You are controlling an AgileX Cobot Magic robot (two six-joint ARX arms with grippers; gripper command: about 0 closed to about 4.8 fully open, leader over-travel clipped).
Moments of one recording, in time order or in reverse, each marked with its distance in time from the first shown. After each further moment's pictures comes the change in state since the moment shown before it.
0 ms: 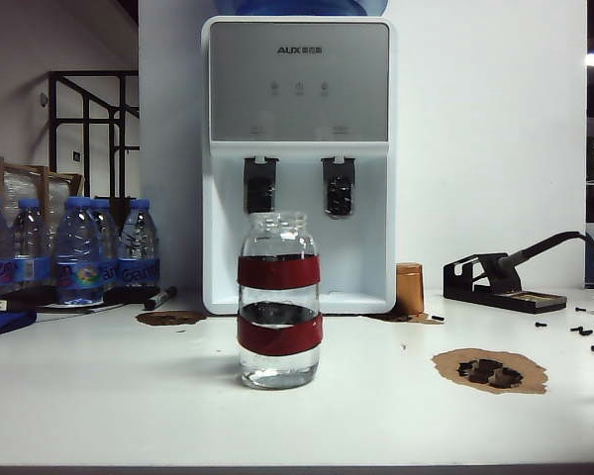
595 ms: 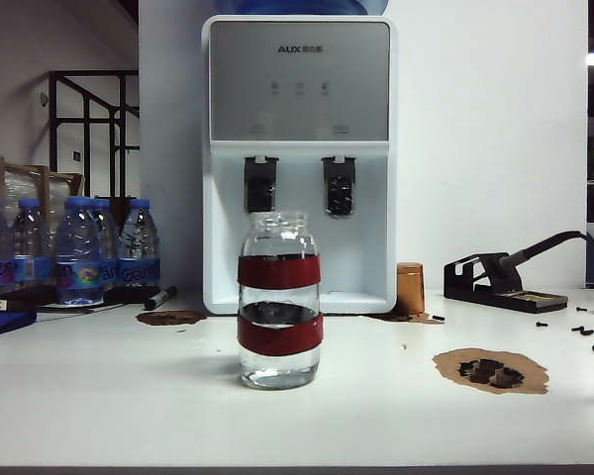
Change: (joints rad) left arm 0.000 0.071 0.299 0.288 0.078 -0.146; right arm 0.000 0.234 0.435 0.054 -0.330 0.003
